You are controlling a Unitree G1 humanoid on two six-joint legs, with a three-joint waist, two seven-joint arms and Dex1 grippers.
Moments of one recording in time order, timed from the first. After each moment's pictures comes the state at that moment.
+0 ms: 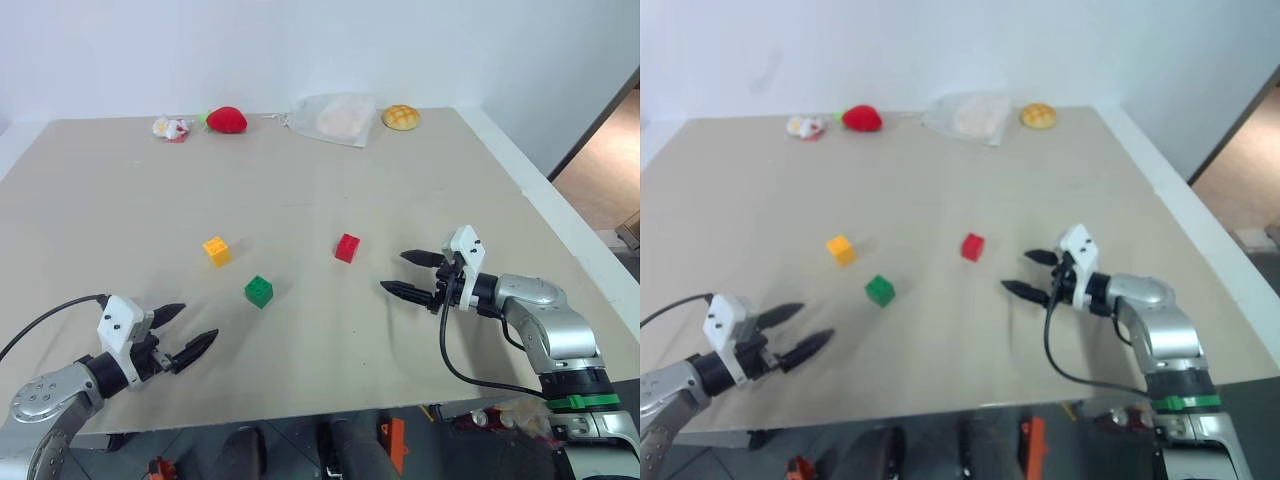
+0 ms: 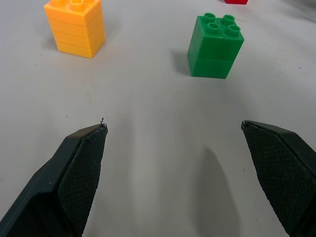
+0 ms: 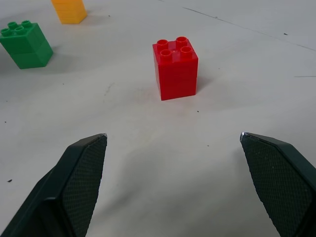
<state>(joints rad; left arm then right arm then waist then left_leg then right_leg) 0.27 0.61 0.29 -0.41 -0.55 0.39 -0.75 -0.39 -0.65 -0.03 0.11 0.36 0.37 1.00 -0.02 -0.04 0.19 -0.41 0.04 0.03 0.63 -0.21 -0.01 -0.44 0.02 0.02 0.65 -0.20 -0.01</state>
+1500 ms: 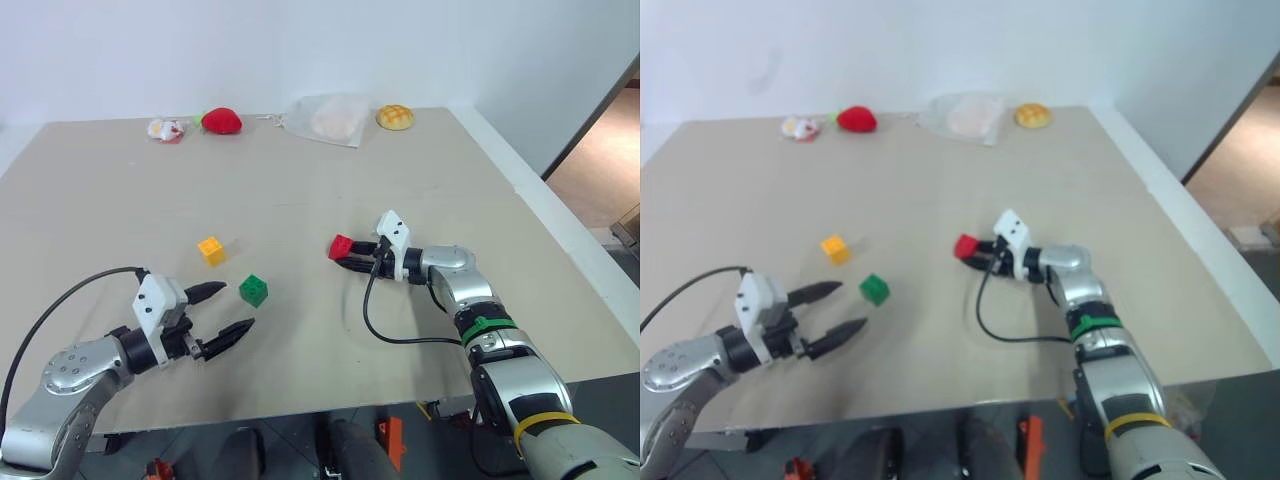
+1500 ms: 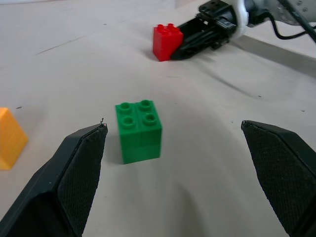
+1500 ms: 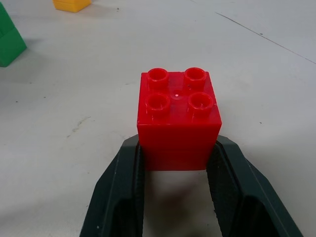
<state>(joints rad) 0.12 0.60 0.19 -0.48 -0.55 0.39 -0.79 -0.84 -0.37 0.12 0.86 0.10 -0.07 1.08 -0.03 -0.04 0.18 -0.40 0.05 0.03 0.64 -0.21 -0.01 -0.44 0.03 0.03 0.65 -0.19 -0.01</state>
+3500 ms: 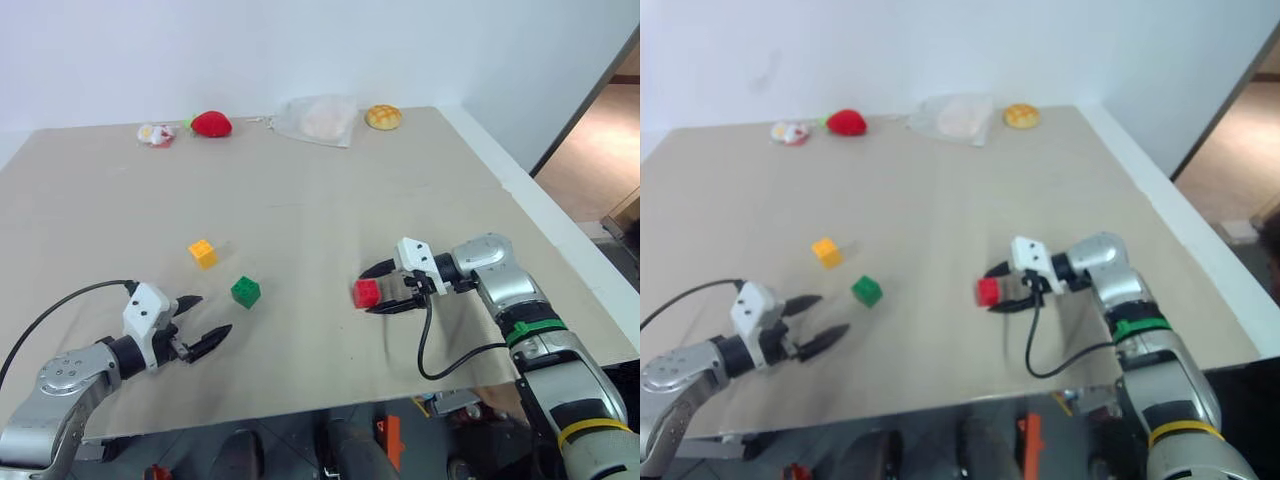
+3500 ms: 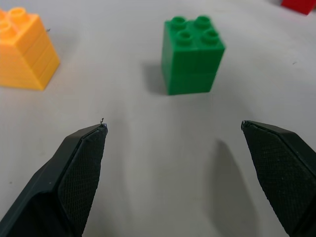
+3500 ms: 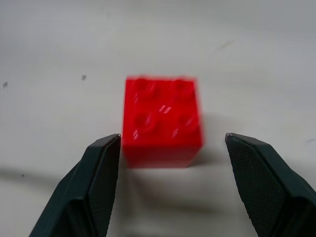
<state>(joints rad) 0.14 0.64 0.19 -0.33 -0.44 0.40 -0.76 -0.80 -0.62 0.23 0.59 0.15 -0.15 1.51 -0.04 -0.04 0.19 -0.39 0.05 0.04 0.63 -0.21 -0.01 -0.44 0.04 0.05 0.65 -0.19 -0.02</state>
